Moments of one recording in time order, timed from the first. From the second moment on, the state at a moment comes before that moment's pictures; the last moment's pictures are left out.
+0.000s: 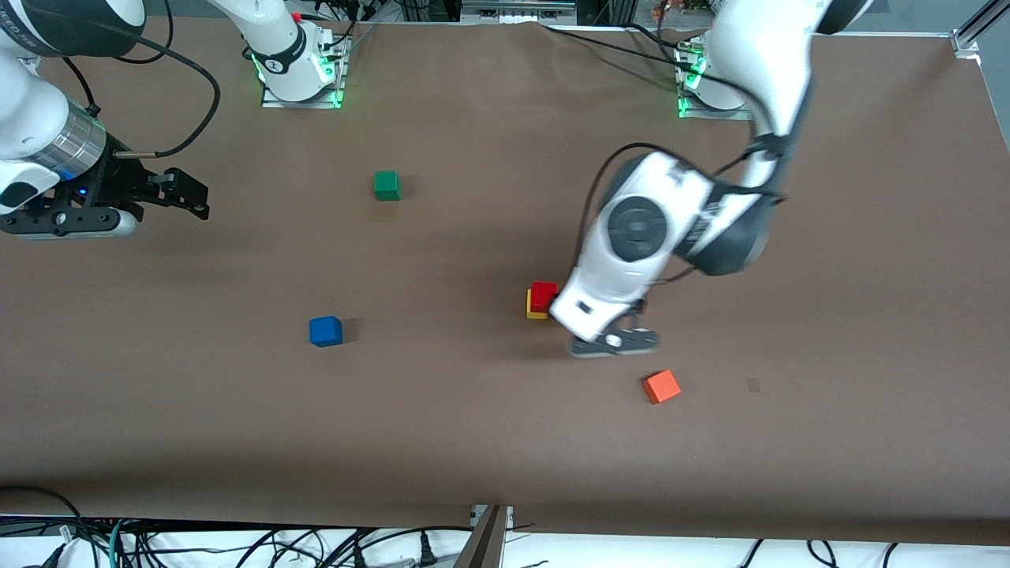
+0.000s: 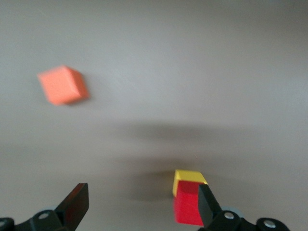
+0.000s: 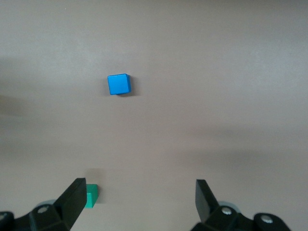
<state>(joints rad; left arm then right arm) -0.39 0.70 -0.12 -1.09 0.06 1.83 -0.61 0.16 0.04 -0.05 -1.67 0.00 1.69 0.08</state>
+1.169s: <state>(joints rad) 0.12 0.48 -0.12 -1.04 0.06 1.44 -0.09 0.16 0.07 -0.04 -1.66 0.01 1.69 0.08</state>
